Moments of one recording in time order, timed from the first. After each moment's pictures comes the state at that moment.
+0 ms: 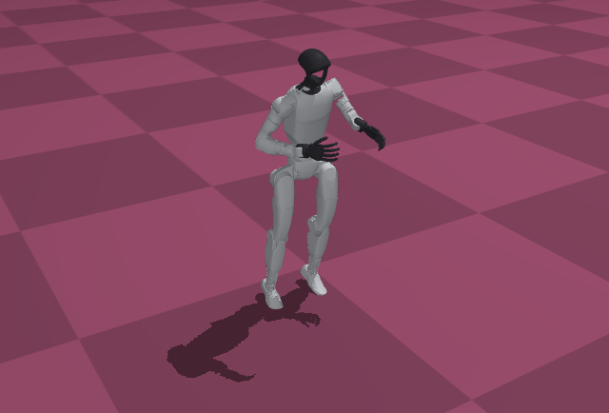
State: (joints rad) left arm 0.70 0.65 0.01 -0.11 -0.40 -0.26 0.34; right arm 0.07 -0.49 0.30 -0.50 0.20 -0.13 -0.10; waist 0.17 0.06 0.14; left_leg -0.07 -0.01 0.15 0.09 0.17 -0.14; right_leg -0.13 -0.08 0.03 0.10 0.33 0.26
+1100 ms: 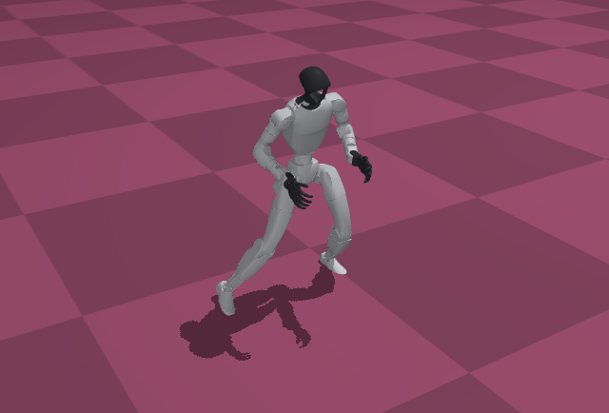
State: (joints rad) left arm -0.23 0.31 -0.36 -0.06 -0.34 -0.21 0.39; right arm -0.02 -0.54 0.20 -0.10 0.14 -0.07 -0.43; waist -0.11 0.14 0.46; left_leg -0.35 0.11 -0.12 0.94 -0.54 0.03; right_leg -0.26 -0.55 0.11 0.64 -0.08 0.11
